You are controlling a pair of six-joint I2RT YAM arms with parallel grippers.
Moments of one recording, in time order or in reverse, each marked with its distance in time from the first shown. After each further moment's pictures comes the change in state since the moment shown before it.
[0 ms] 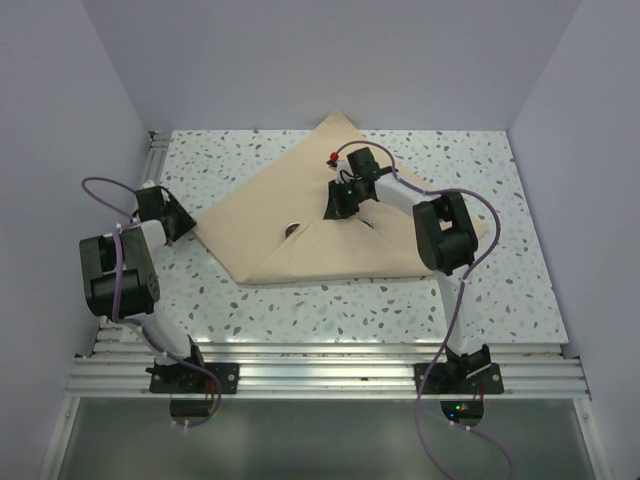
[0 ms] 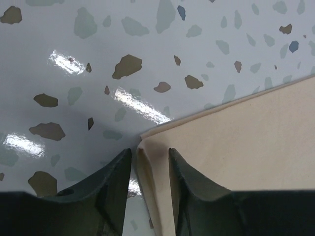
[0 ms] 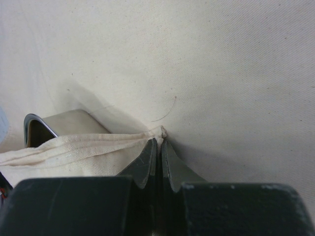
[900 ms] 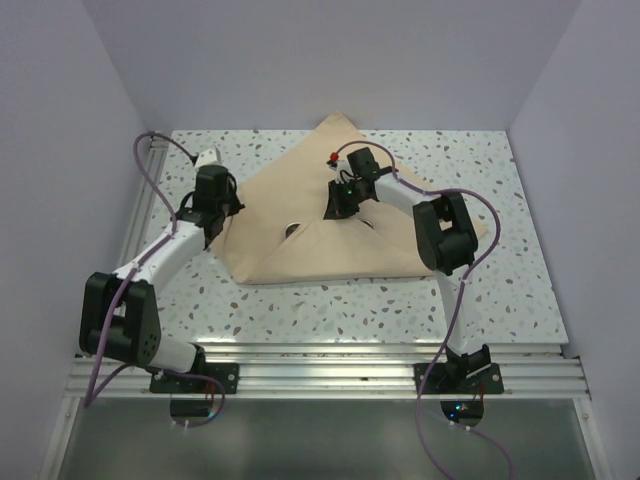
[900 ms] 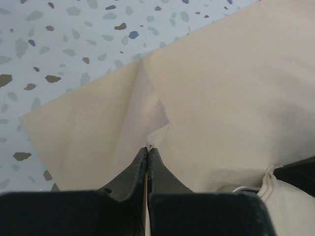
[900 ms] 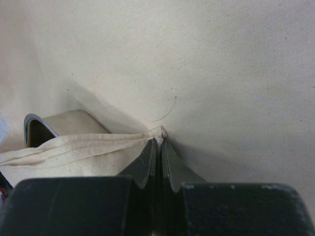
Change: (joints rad) left arm -0.508 -0.303 0.074 -0.149 -0.349 0.008; right arm 0.000 0.000 0.000 0.000 0.000 0.001
